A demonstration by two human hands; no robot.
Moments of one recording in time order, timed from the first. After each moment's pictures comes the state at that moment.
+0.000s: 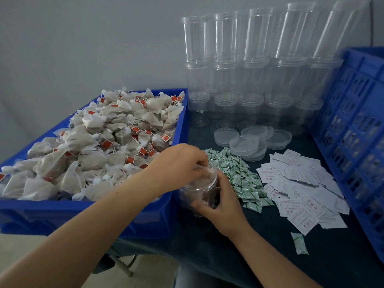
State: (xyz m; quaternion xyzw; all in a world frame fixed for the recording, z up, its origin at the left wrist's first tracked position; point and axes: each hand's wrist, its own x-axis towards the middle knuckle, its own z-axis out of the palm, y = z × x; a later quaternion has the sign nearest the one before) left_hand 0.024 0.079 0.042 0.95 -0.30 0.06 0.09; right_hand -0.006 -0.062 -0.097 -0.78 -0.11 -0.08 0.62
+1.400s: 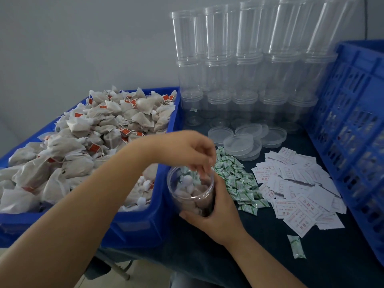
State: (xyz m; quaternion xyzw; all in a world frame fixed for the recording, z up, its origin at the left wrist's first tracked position) left_hand 0.056 0.058 0.082 0.88 -0.32 -0.25 0.25; right_hand -0.010 -0.064 -0.098 -0.79 -0.12 -0.11 0.60
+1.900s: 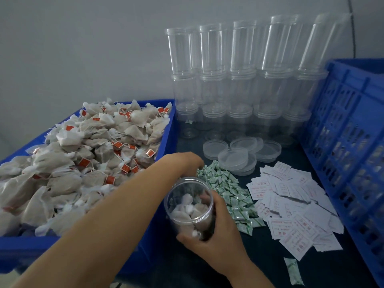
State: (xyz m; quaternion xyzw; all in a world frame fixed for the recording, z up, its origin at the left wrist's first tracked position) left_hand 0.149 0.024 0.006 0.95 -0.25 -0.18 -0.10; right_hand -0.017 -0.073 -0.098 -0.78 -0.11 -0.11 0.60
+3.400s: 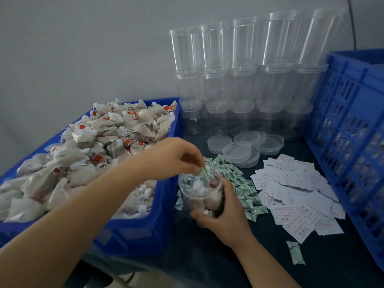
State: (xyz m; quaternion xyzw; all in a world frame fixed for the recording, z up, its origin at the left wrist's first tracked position) left_hand 0.046 0.074 0.078 0.93 -0.30 -0.10 0.21; right_hand -0.010 -0.077 -0.094 -0.78 -0.06 -0.10 0.62
